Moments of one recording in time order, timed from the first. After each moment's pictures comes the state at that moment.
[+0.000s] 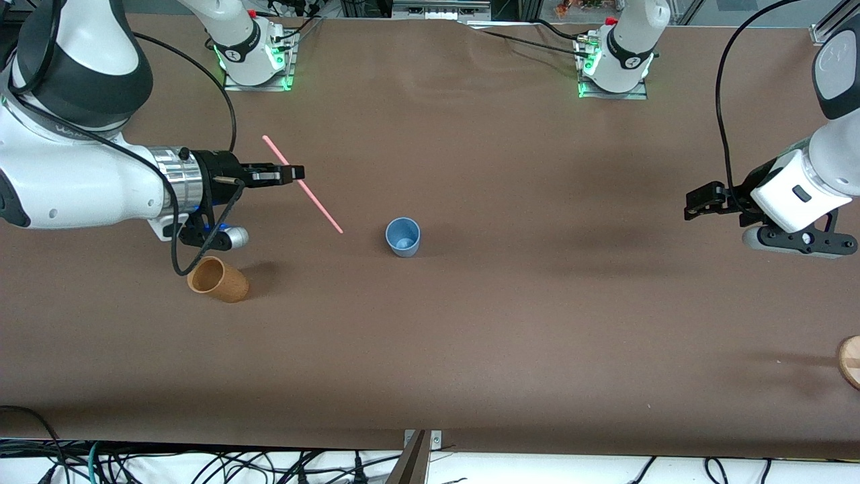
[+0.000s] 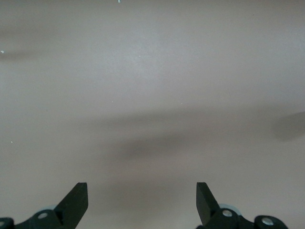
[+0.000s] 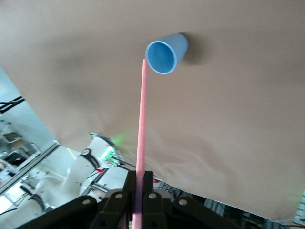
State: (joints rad) left arm -0.04 0.23 -0.03 -1.44 -0.05 1.59 0.02; right arm 0.14 0.47 0.12 -1.19 0.67 1.36 0.43
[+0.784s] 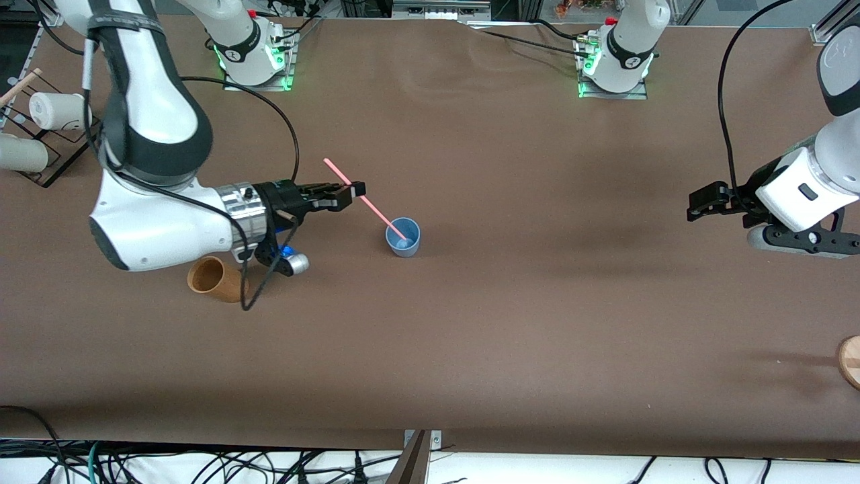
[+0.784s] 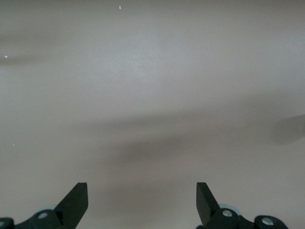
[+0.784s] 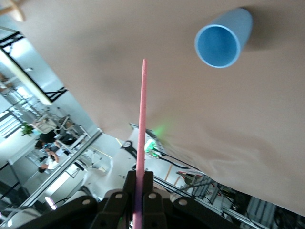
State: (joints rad) left arm -0.04 0.23 -0.03 -1.42 -0.05 1.59 0.02; right arm 0.22 0.59 0.12 -1.25 0.84 1.48 0.46
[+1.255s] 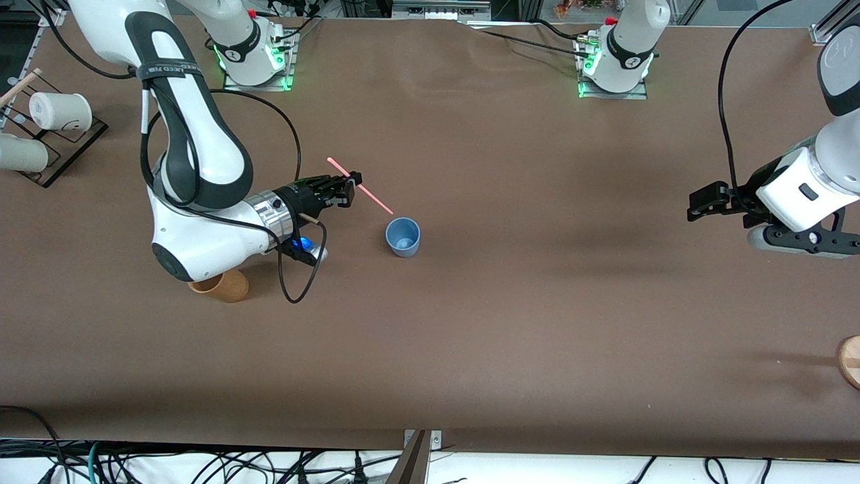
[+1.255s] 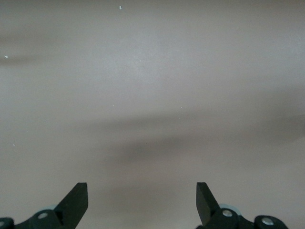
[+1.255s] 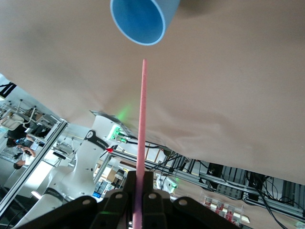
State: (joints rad) left arm -0.04 0.23 -0.03 -1.42 -0.05 1.59 0.02; right arm 0.22 0.61 0.12 -1.37 0.77 1.43 0.47
